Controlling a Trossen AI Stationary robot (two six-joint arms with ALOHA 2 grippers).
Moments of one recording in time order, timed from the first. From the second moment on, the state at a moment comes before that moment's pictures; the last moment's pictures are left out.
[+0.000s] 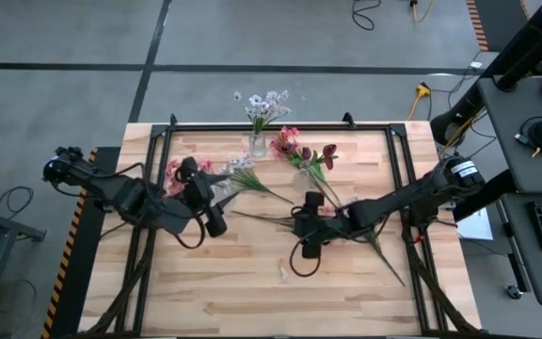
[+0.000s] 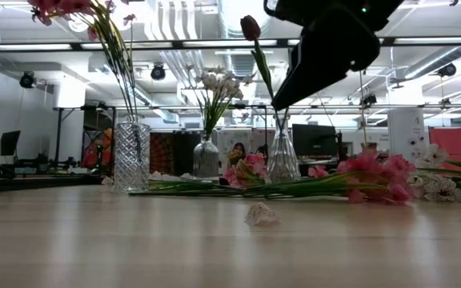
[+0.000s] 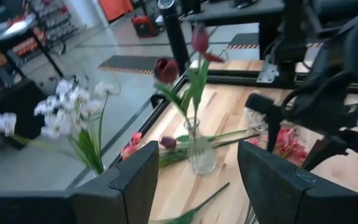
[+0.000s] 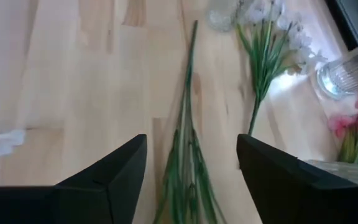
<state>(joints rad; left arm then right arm) -0.47 1.22 1.30 -0.64 -0.95 -0.25 0.30 1.61 1.04 -0.30 0.45 0.11</state>
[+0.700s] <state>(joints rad) -0.49 1.67 1.74 -1.00 -0.76 -0.21 0.44 1.30 1.01 -0.50 0.45 0.21</state>
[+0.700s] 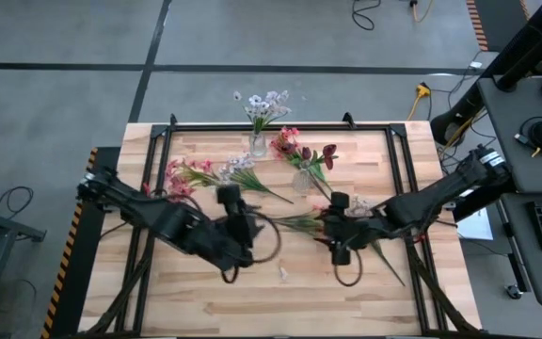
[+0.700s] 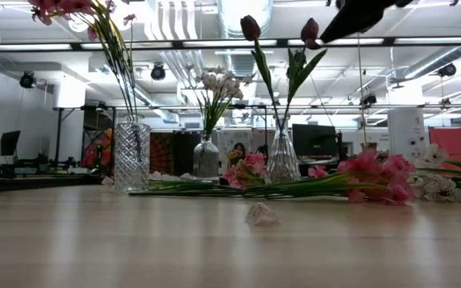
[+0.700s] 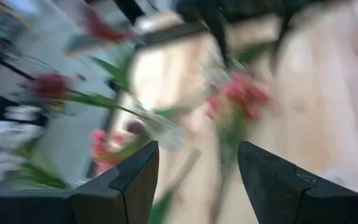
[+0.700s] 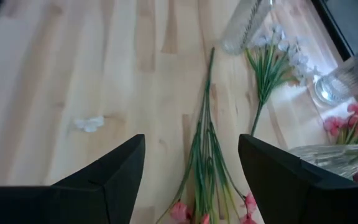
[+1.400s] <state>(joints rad) -0.42 2.03 1.74 -0.94 -0.66 -0.30 0.50 1.25 1.01 -0.49 0.45 0.22</state>
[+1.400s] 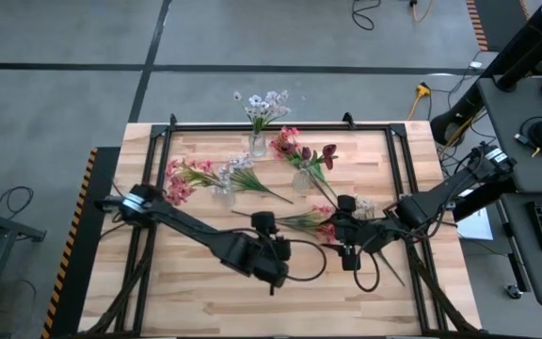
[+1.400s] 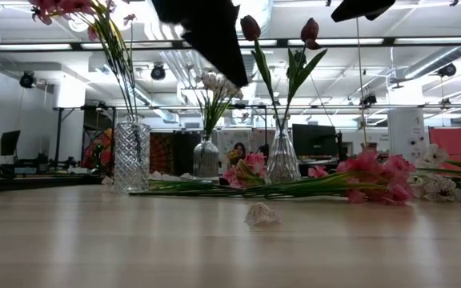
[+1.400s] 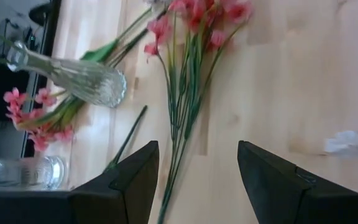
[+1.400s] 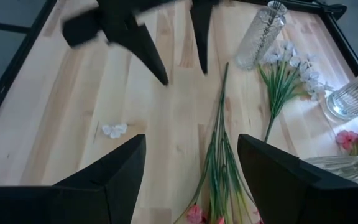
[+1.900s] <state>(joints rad) -0.50 1.94 1.74 -1.06 -0.66 -0.37 0.50 1.33 0.96 -0.43 0.51 0.26</state>
